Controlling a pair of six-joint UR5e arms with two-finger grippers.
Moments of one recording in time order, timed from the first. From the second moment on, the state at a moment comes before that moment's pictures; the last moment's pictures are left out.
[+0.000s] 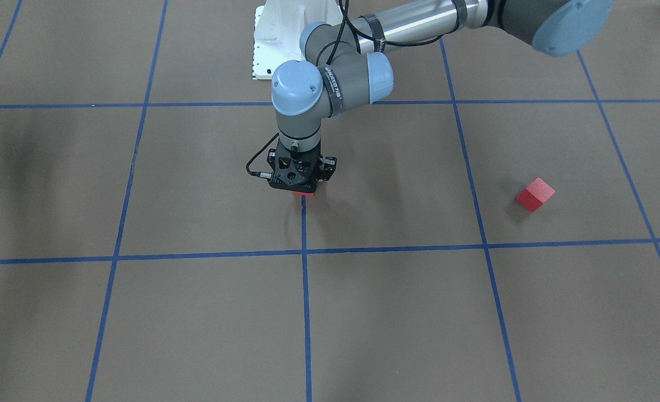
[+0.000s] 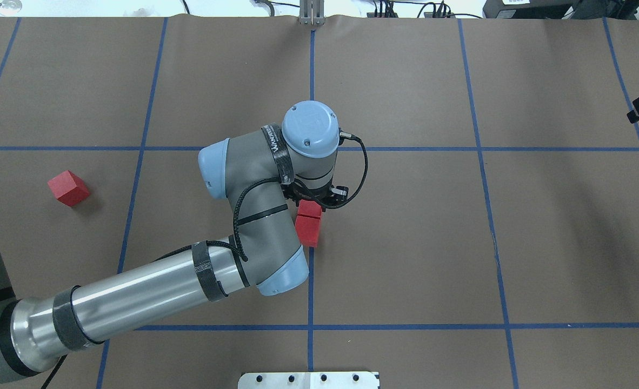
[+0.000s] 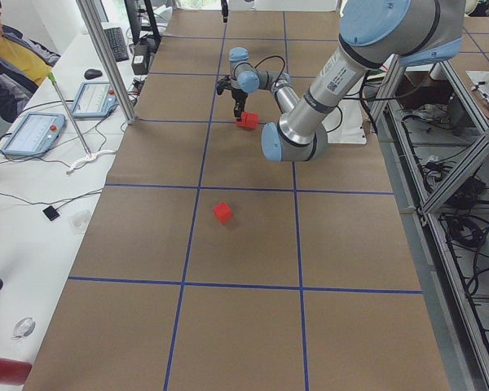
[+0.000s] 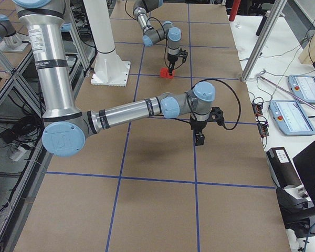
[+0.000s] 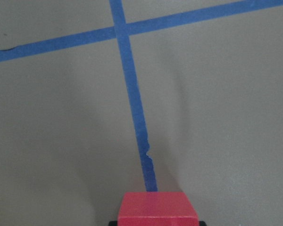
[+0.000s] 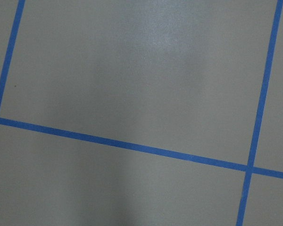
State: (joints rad) left arm -0.50 -2.53 -1.31 -1.60 -1.91 -1.01; right arm 1.33 -1.42 1.70 -1.56 2.27 0.18
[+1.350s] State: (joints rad) left arm -0.49 -2.53 -1.31 -1.60 -1.91 -1.01; right arm 1.33 -1.42 1.70 -1.56 2.27 0.18
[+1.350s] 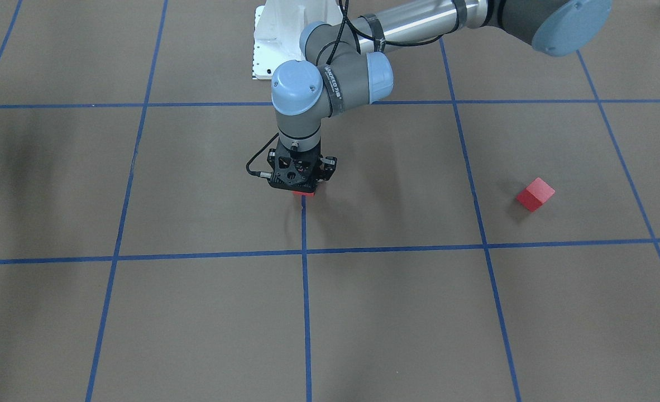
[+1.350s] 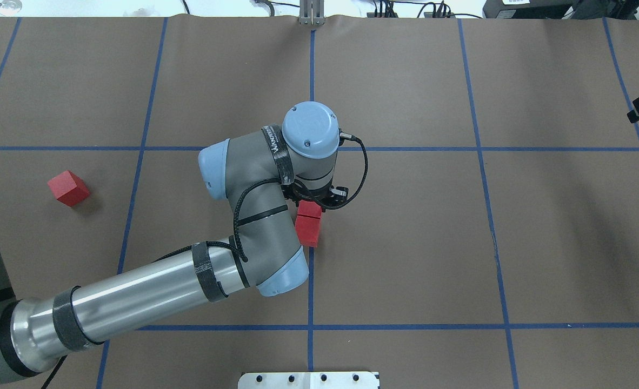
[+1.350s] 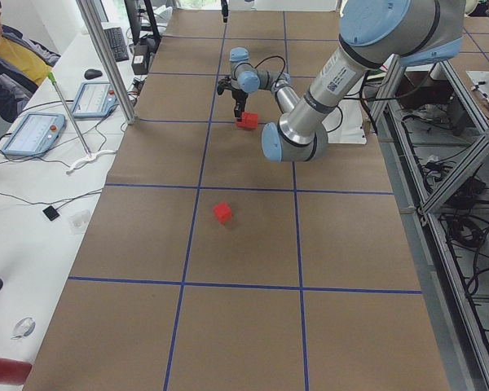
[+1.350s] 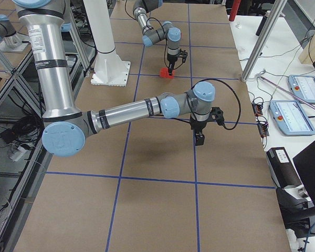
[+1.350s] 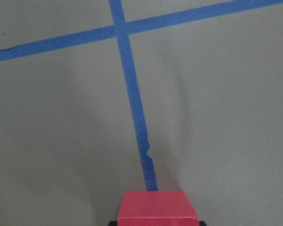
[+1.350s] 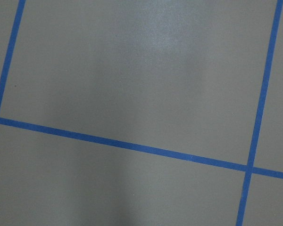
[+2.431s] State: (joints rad) left arm -0.51 -2.52 -1.37 -1.59 -1.91 -1.01; right arm 1.33 -1.42 1.70 -1.56 2.27 0.18
